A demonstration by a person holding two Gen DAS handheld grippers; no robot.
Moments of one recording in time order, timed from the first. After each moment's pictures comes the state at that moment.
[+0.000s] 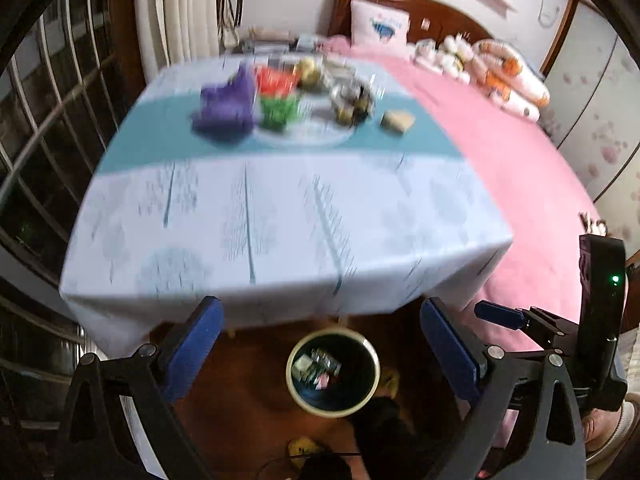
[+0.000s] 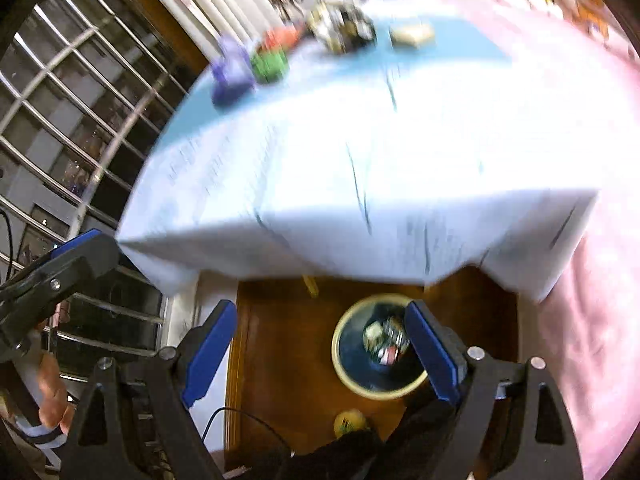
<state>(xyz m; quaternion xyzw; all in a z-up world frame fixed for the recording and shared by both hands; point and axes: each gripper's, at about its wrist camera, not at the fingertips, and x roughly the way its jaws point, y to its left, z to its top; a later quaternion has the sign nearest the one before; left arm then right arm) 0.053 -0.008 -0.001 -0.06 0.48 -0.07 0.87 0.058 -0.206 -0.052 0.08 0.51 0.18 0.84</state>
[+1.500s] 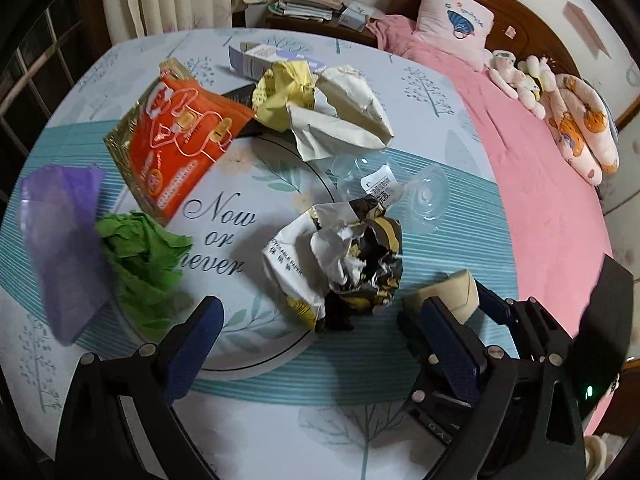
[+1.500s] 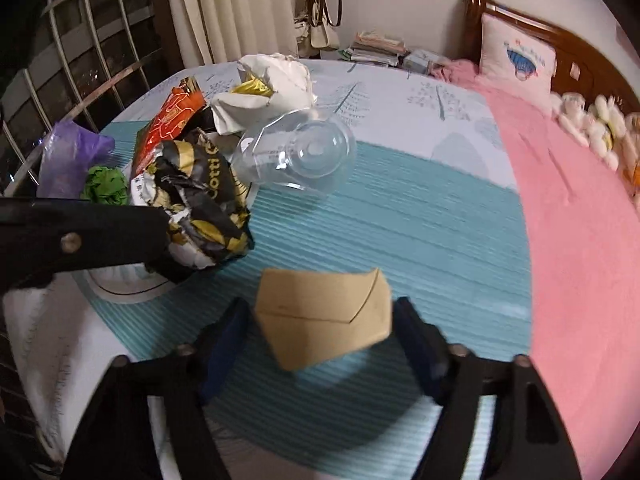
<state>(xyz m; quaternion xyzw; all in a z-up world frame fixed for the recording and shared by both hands) 0.397 -0.081 -0.080 -0.15 0.55 0.03 0.82 0.374 -0.225 -0.092 -0.13 0.45 0.22 0.86</state>
